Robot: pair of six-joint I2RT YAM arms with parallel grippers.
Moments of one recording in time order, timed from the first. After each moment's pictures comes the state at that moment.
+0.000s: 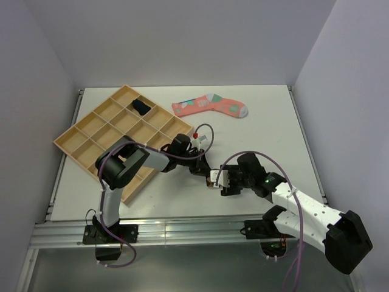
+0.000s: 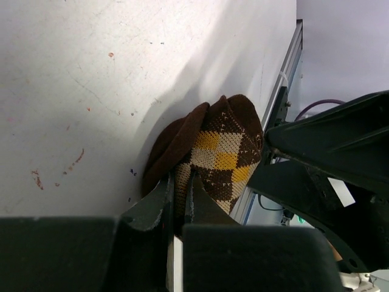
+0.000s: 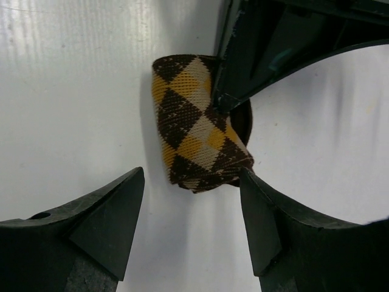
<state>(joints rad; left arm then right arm) -0.74 2.04 0.95 0.47 0.74 -0.80 0.60 0.89 0.40 -0.34 -0.37 -0.96</state>
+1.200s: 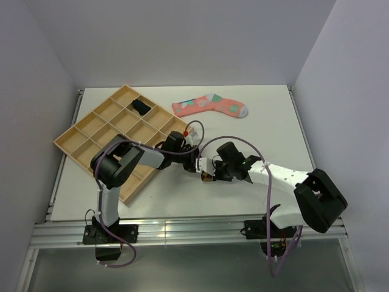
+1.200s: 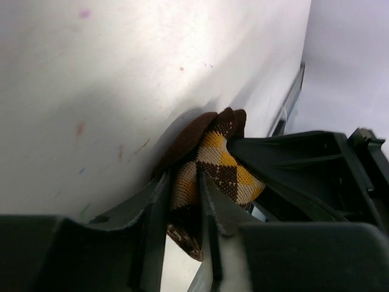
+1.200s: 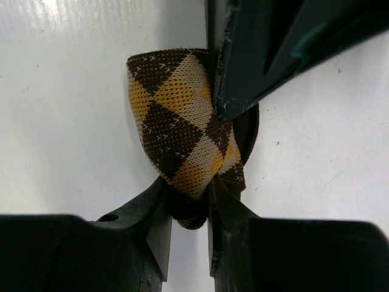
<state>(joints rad) -0.68 2.04 0.96 0.40 0.72 -0.88 0.66 1.33 0.62 -0.30 -0.22 -0.83</state>
